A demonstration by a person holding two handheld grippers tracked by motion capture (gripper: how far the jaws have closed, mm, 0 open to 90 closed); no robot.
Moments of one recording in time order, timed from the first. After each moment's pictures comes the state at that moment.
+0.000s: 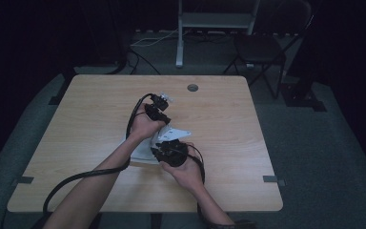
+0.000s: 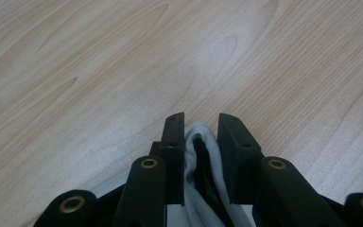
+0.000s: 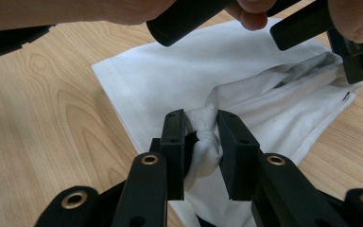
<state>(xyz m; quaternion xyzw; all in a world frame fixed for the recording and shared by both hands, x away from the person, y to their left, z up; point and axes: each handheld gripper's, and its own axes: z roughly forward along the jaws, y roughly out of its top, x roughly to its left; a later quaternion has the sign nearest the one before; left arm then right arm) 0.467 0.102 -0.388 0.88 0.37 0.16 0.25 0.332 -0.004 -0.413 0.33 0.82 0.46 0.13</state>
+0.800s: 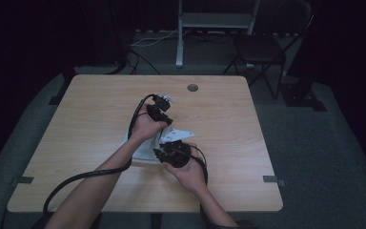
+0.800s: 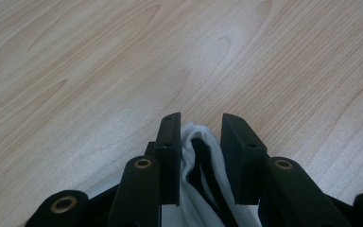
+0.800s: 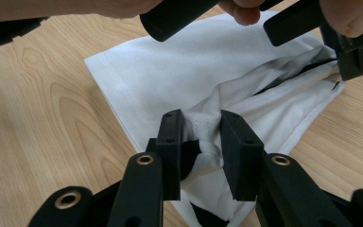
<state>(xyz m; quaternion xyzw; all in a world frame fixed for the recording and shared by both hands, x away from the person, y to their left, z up) 0.467 0.097 -0.390 0.88 0.37 0.15 0.25 0.330 -0.012 -0.415 0.34 0.82 0.45 0.13</state>
